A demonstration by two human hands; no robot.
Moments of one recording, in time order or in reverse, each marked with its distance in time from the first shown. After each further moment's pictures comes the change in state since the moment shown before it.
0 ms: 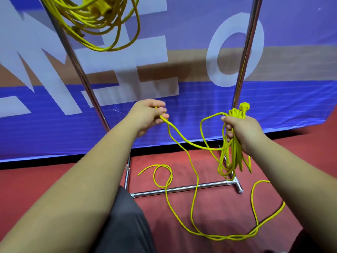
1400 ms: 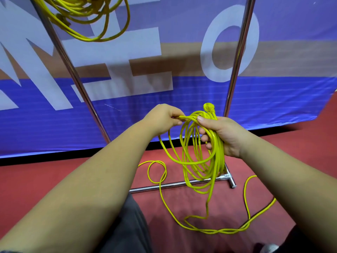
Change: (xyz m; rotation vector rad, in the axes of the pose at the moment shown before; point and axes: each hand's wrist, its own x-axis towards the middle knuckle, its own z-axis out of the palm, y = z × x) left_hand 0.013 -0.023 0.054 0.856 -0.241 0.340; right_hand -0.047 -0.013 0.019 -0.015 -0.523 0.182
